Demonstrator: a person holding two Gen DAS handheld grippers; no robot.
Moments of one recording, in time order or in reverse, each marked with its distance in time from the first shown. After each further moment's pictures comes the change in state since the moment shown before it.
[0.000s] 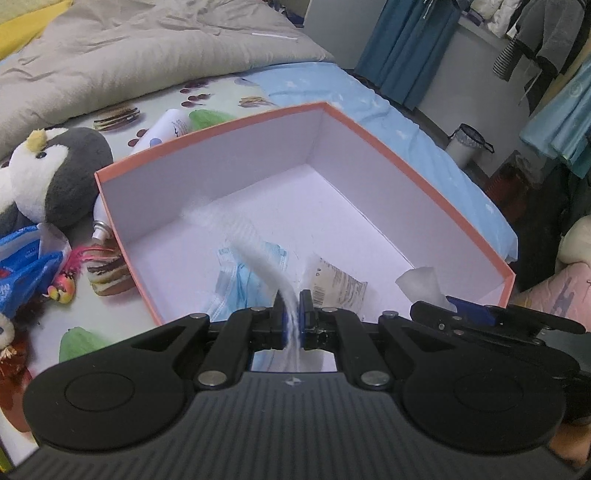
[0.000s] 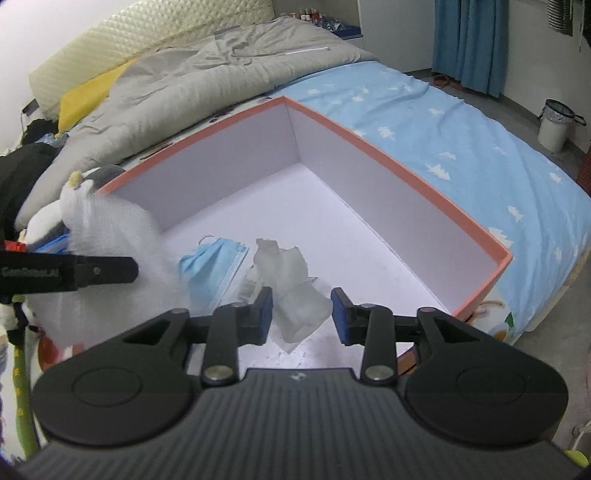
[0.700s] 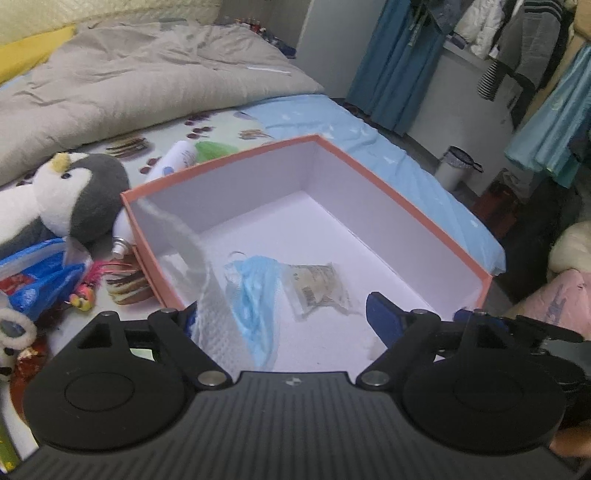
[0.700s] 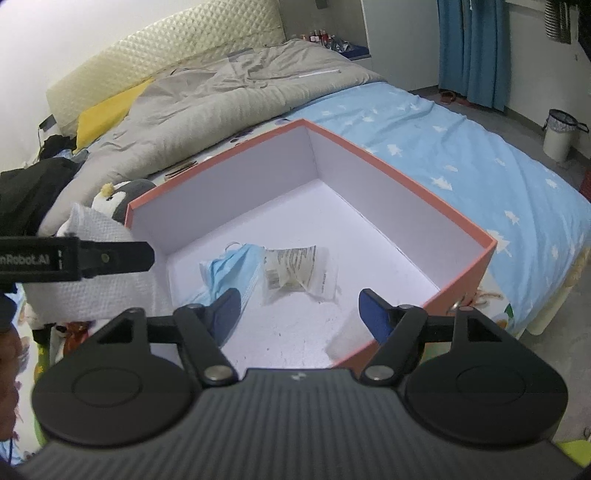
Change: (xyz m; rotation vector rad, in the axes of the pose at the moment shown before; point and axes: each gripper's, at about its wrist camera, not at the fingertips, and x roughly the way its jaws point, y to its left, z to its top) left arm -0.052 0.002 -0.020 0.023 -0.110 -0.031; right arm -0.040 0.007 -0.016 0.011 -0.069 0.036
